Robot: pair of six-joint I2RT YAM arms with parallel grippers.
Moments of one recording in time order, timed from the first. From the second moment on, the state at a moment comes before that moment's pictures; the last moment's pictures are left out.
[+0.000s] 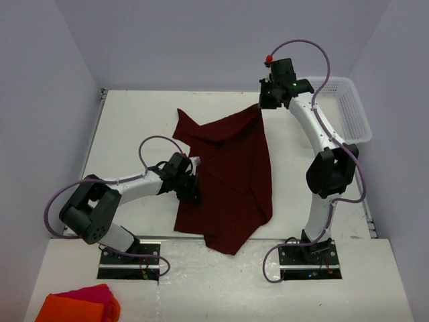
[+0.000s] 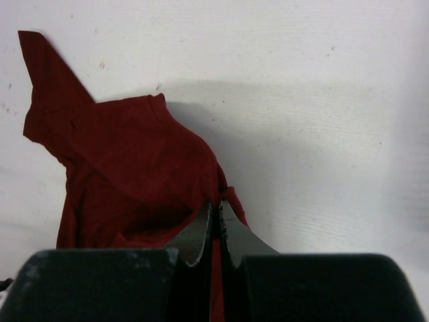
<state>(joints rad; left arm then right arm) -0.61 1.49 0.69 -0.27 0.33 -0.57 0.26 1.98 1.99 -0.81 -0.04 0.25</state>
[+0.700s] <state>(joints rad) -0.30 1.67 0.75 -0.22 0.50 -0.65 0.21 1.90 1.89 -0.80 -0.02 0.25</state>
